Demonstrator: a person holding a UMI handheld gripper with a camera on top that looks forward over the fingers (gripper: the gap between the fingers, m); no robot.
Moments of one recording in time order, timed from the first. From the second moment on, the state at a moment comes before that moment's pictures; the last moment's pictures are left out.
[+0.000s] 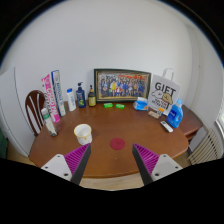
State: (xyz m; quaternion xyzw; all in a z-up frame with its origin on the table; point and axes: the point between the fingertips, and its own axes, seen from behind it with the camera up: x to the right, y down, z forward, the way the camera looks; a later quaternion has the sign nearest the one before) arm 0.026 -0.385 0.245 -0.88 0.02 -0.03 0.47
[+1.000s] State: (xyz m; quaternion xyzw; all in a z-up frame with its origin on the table) arm -0.352 -0.170 0.091 -0.83 -0.13 0.12 0.53
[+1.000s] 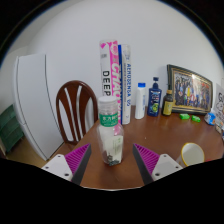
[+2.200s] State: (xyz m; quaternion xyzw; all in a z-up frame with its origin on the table) arm -0.331 -0.136 0.201 -0.74 0.22 0.39 0.50
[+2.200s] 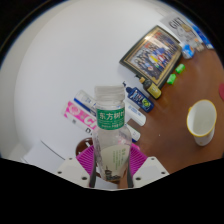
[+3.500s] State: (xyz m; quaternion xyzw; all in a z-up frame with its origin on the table) arm -0.045 -0.156 0.218 -0.79 0.09 0.15 0.58
